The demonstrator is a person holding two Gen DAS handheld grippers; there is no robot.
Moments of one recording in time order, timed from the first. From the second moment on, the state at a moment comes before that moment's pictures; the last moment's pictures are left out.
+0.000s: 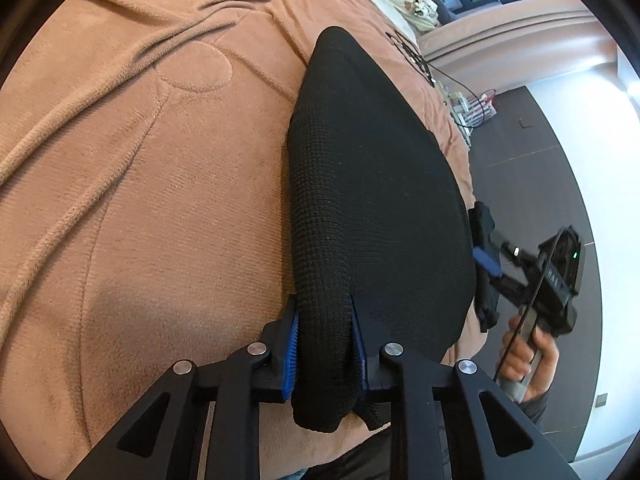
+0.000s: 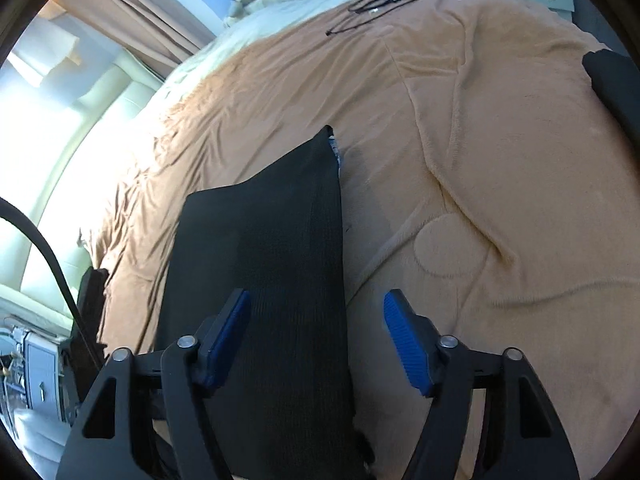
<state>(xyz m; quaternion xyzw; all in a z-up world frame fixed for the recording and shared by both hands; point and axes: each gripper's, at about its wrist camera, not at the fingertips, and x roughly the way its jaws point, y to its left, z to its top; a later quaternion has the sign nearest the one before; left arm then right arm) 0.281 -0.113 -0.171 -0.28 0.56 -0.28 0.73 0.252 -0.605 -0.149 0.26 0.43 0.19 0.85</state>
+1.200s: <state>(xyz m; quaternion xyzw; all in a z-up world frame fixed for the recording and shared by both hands) 0.297 -0.106 -0.187 -0.33 0.55 -0.30 0.71 0.255 -0.599 -0.176 0.26 0.47 0.22 0.81</state>
